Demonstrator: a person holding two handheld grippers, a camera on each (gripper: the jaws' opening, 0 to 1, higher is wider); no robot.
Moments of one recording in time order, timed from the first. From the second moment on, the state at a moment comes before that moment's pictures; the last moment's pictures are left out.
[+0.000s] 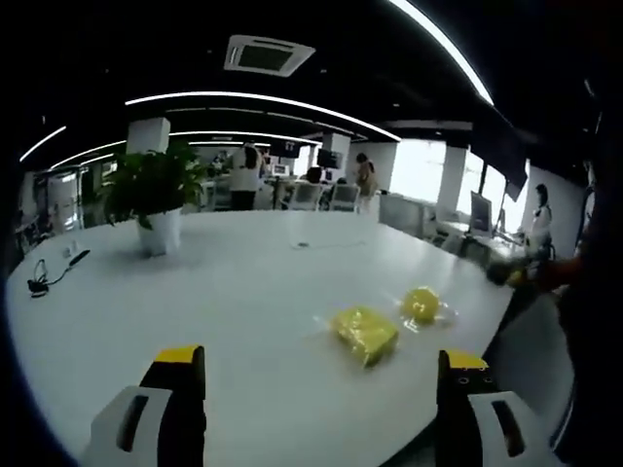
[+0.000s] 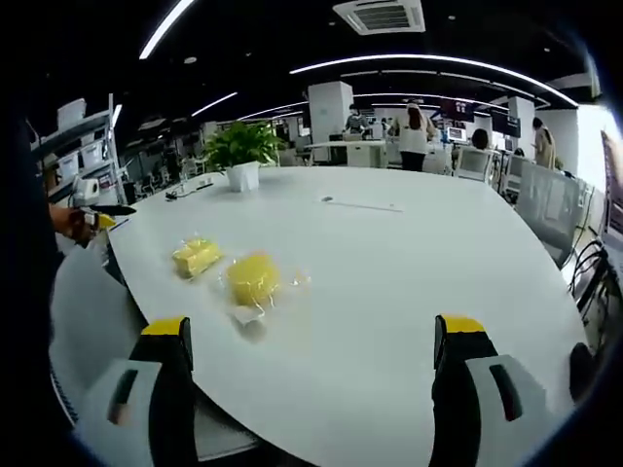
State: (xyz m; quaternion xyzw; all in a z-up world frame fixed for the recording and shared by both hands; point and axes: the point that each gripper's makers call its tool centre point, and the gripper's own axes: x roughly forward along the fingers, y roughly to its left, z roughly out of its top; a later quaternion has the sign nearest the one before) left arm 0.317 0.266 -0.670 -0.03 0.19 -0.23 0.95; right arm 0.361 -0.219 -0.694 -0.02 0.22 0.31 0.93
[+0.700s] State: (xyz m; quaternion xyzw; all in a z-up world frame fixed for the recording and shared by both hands) left arm 0.364 0.142 -0.652 -0.07 0.25 -0.34 0.90; right arm 0.355 -0.222 -0.698 -0.01 0.23 0.30 0.92
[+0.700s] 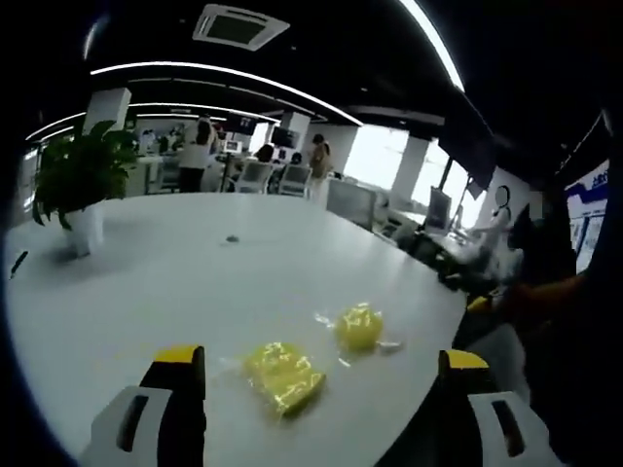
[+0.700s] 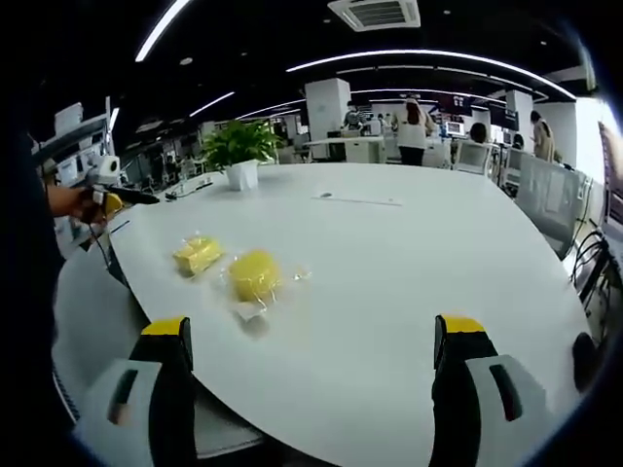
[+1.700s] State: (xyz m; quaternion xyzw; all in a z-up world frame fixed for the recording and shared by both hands) left arm 0.437 0.006 -0.709 -0.18 0.38 -0.37 0.83; right arm 0.346 -0.222 -0.694 0.00 0.23 0.30 0.93
